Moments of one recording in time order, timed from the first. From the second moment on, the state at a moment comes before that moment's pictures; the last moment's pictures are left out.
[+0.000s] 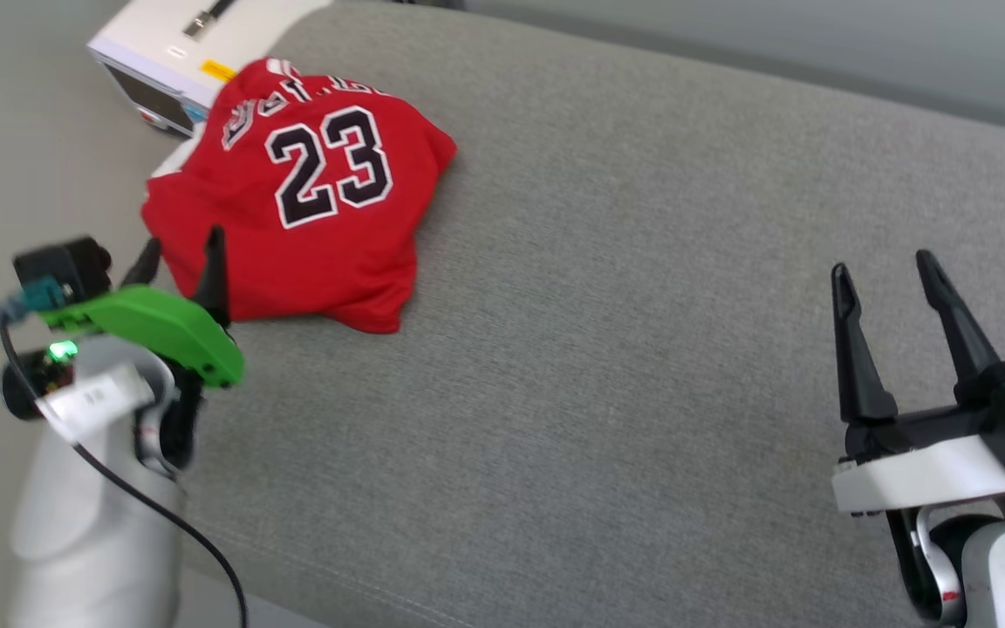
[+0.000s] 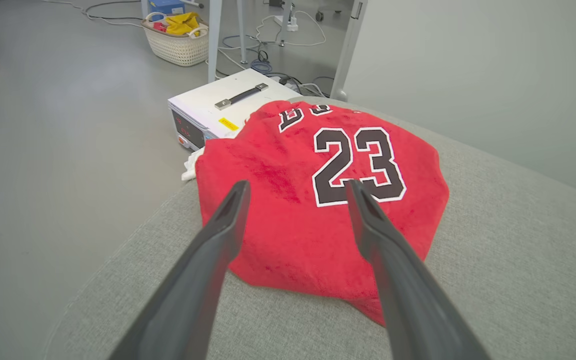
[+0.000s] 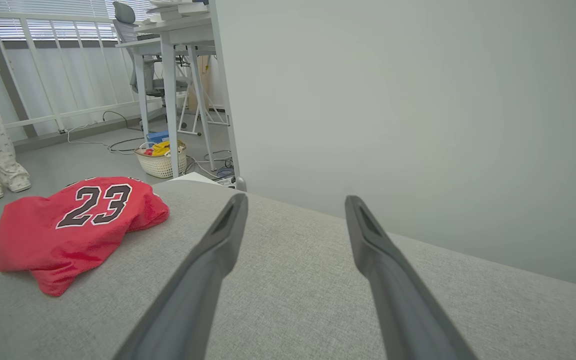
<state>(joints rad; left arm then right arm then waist) -0.51 0.20 0.08 0.50 -0.38 -0.10 0.02 -0.07 -0.05 0.01 -0.23 0.05 0.13 -0.11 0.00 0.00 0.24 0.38</state>
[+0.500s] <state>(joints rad) -0.82 0.42 -0.06 0.83 -0.60 -0.13 0.51 -0.20 -0.08 0.02 -0.25 0.09 0.13 -0.12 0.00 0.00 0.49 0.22</state>
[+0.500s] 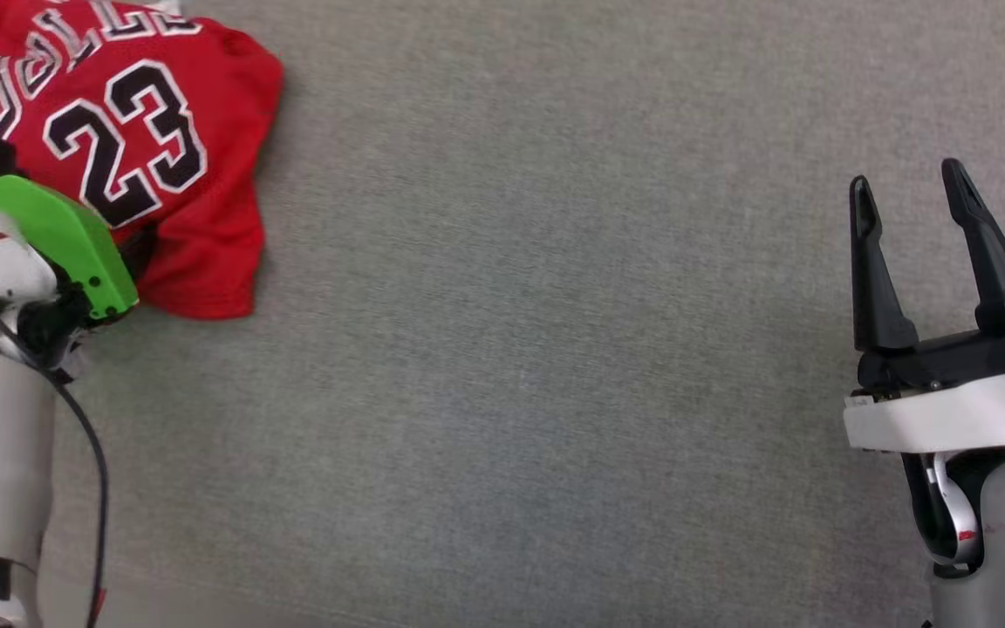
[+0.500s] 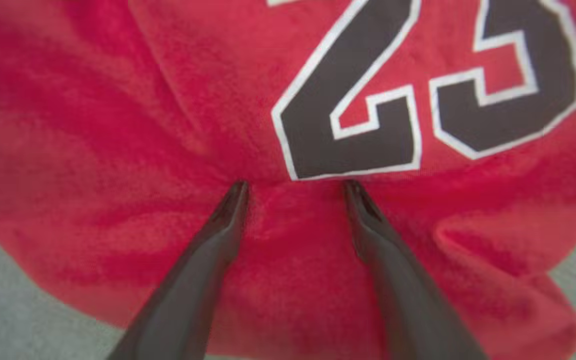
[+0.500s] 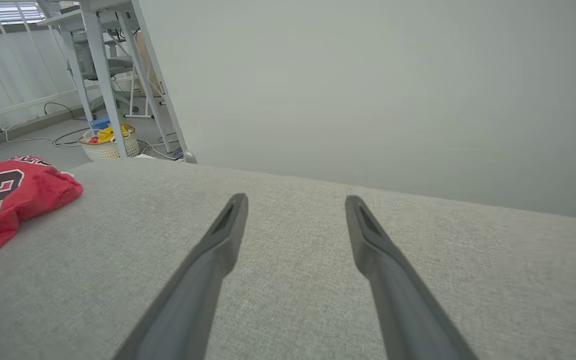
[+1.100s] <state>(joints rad) -0.90 0.47 -0.11 0.96 -0.59 -0.10 0.58 -0.20 -0.08 0.00 -0.20 0.11 0.13 -0.14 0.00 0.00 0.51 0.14</state>
